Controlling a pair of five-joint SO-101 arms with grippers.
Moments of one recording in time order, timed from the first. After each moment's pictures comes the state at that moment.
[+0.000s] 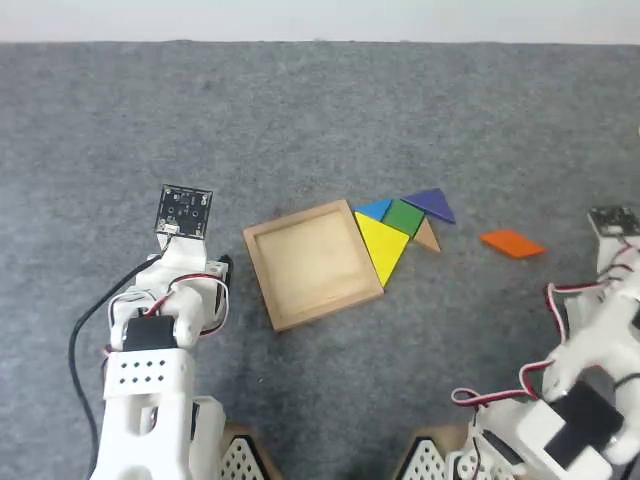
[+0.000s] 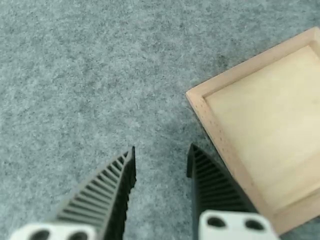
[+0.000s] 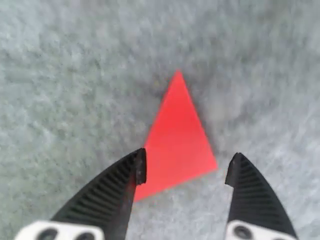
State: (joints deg) left arm -9.5 -57.2 75.8 46.6 -6.9; right arm 44.5 -7.8 38.8 60.1 45.8
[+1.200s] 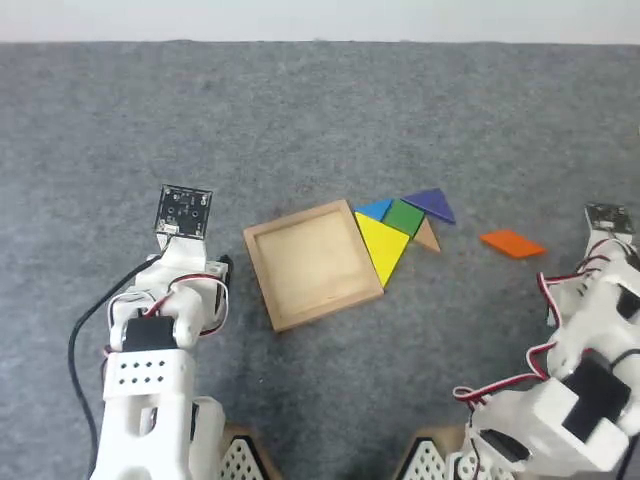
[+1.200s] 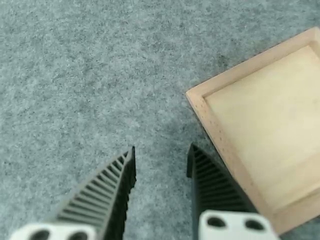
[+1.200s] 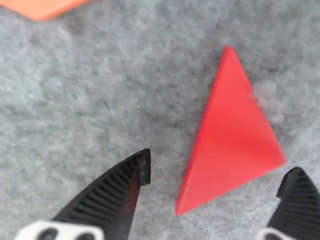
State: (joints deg) left arm -9.5 -57.2 75.8 46.6 -6.9; right arm 36.3 -0.6 37.1 54.7 30.5
